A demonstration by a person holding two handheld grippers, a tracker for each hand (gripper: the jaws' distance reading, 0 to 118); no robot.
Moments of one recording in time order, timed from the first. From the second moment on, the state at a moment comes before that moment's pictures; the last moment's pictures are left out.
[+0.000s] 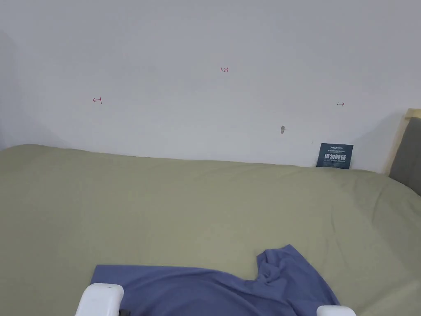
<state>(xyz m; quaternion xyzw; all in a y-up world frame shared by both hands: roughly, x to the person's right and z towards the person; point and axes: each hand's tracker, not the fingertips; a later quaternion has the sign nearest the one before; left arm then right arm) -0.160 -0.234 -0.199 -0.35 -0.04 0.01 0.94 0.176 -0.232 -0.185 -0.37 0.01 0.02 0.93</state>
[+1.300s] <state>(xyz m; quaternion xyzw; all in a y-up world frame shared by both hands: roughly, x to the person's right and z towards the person) -0.199 -0.302 -0.446 -0.50 0.02 0.03 0.86 0.304 -0.285 -0.482 -0.54 -0.02 0.04 0.84</state>
